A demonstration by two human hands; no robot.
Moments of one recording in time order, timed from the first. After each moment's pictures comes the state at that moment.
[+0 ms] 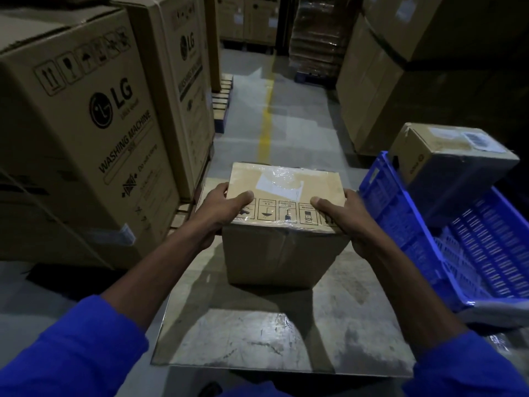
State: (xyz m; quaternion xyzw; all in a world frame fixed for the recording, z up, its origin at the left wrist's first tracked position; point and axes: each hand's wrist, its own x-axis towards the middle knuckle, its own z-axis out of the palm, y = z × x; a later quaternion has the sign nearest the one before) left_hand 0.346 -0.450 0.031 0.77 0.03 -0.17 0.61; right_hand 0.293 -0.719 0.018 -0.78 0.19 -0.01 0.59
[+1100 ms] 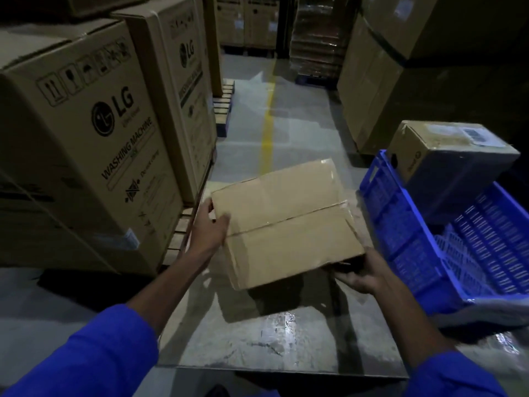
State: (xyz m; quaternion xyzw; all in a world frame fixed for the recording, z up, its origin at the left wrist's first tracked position) left_hand 0.351 -0.435 -0.054 0.79 0.06 -0.04 0.61; right_hand 0.237 -0.762 -0.057 -0.35 0.43 0.08 0.83
